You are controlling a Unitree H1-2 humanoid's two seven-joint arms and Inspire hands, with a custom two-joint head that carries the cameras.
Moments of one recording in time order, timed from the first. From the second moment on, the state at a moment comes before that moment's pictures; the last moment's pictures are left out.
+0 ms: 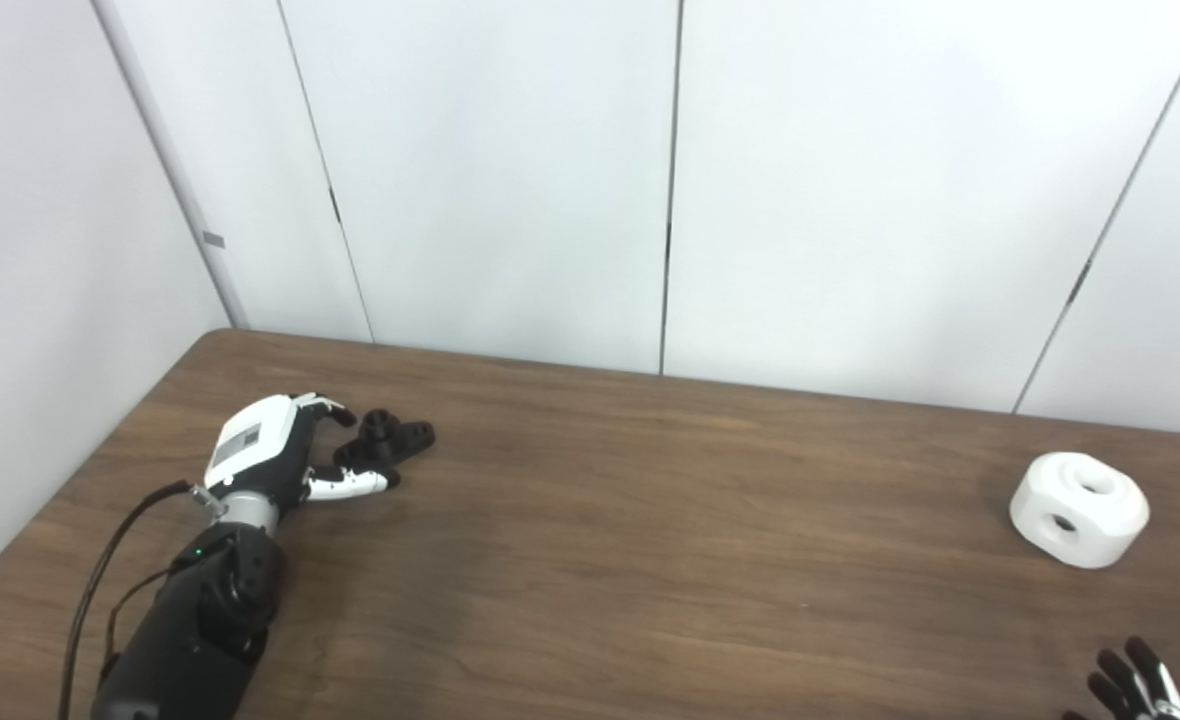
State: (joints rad) left arm -0.28 0.52 0.02 0.18 0.64 0.32 -0.02; right arm 0.31 -0.16 -0.09 -0.31 0.00 -0.09 0.05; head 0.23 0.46
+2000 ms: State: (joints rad) left arm -0.38 0.57 -0.07 0.29 0.59 0.37 -0.05; right arm 0.32 -0.18 -0.09 -0.33 0.05 -0.07 0.08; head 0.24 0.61
